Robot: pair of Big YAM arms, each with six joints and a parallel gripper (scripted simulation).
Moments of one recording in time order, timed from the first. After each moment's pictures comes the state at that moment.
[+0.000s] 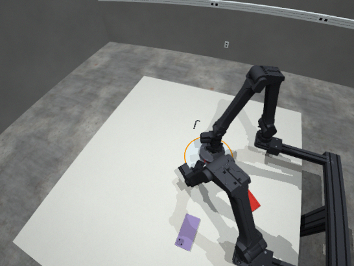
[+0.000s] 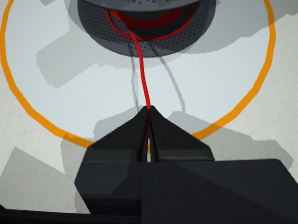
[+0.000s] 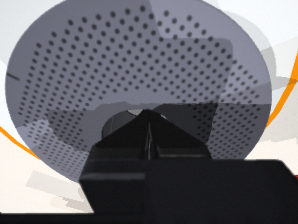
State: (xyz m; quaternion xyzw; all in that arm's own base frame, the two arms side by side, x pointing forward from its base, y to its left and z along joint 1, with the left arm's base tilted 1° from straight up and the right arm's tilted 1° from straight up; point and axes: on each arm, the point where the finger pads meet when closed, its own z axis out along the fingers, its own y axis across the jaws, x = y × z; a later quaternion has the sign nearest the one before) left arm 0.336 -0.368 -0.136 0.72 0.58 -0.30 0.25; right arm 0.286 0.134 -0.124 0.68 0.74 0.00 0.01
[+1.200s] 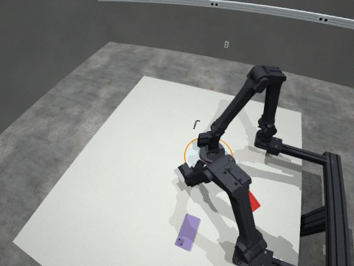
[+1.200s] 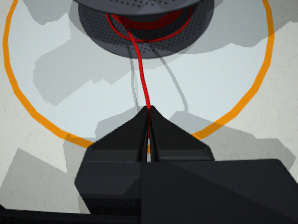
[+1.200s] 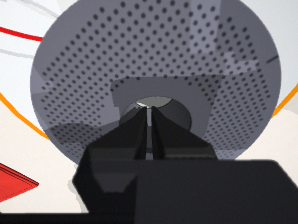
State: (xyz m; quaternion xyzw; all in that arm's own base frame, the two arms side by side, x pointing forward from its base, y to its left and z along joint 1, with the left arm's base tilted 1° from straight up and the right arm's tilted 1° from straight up) left arm 0.336 -0.368 -0.132 0.72 0.57 -0.29 0.26; right arm 0.290 0.142 -0.114 -0.18 0.98 -0.02 0.00
